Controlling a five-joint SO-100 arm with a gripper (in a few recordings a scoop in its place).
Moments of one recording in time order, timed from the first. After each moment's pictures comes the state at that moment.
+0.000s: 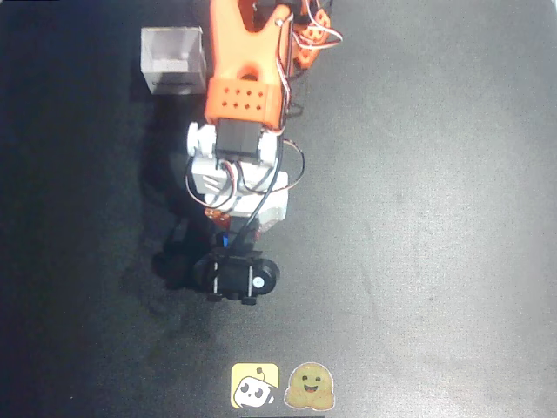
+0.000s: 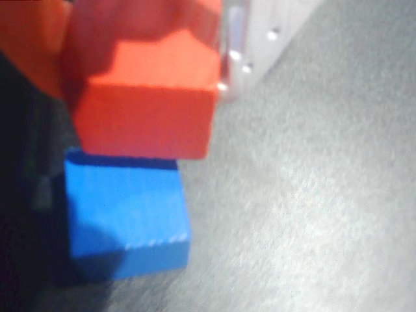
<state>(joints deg) 7.6 87.9 93.2 74.8 90.2</state>
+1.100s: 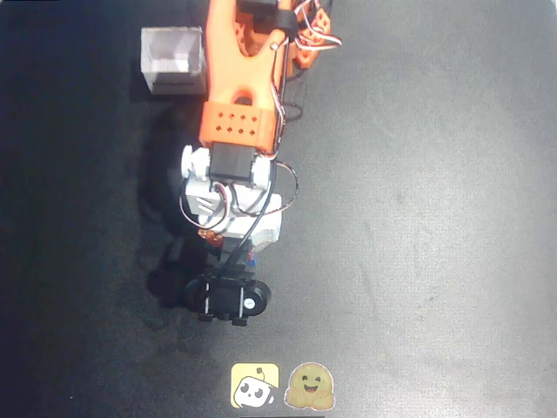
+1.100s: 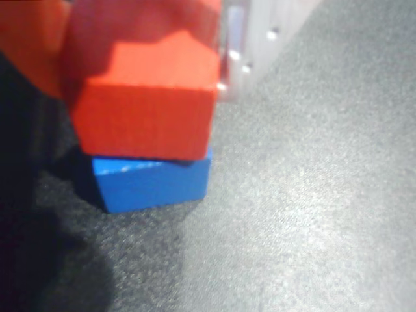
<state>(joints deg) 8.0 79.5 86.1 73.0 90.5</state>
